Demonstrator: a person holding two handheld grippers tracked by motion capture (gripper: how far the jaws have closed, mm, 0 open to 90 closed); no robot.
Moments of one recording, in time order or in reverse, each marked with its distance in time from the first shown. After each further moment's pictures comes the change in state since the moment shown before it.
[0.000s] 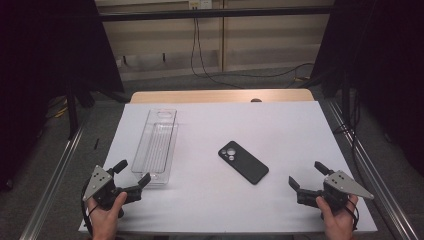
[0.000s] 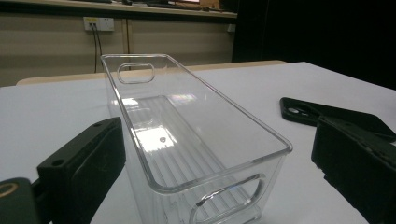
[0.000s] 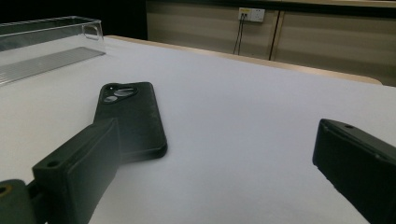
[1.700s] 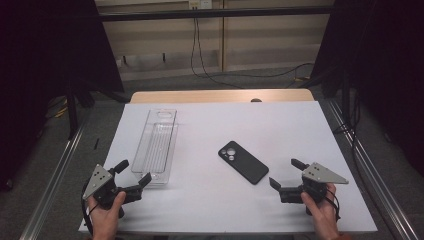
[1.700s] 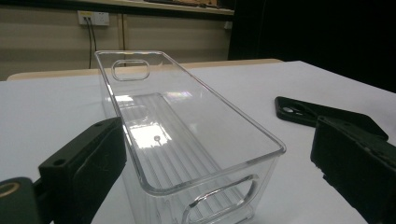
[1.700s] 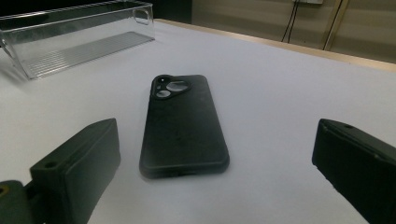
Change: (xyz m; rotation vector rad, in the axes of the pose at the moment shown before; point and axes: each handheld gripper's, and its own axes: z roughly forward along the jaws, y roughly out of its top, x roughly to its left) left arm -0.001 0.003 0.001 0.013 -0.014 -0.017; right arm 0.025 0.012 0.036 0.076 0.180 -0.027
